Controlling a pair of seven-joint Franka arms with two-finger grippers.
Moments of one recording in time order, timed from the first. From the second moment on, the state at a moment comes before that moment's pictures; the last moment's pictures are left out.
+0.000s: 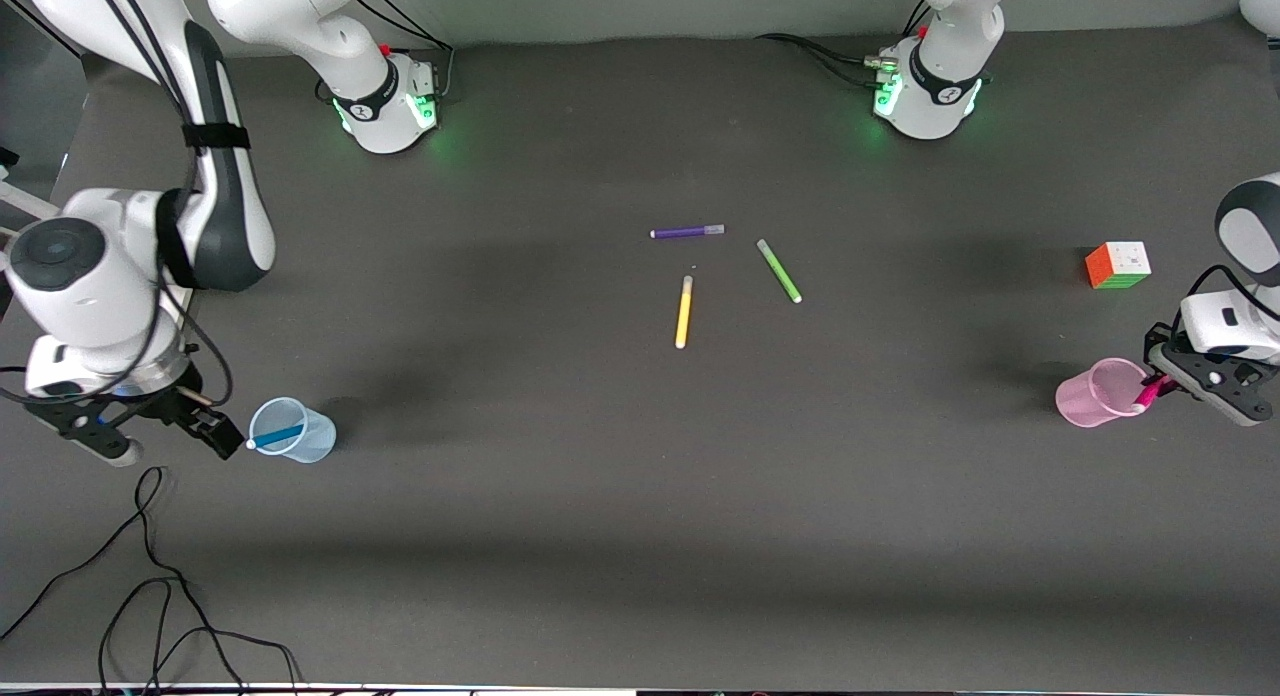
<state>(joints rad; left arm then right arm) 0.35 0.29 -0.06 -1.99 0.02 2.37 1.16 0.59 0.27 -0.66 -1.86 -0.14 2.32 0.57</state>
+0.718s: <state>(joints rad) 0.37 0.31 -0.07 -2.01 -0.38 2.37 1.73 0.60 0.24 -0.69 -1.53 0.01 1.69 0.29</state>
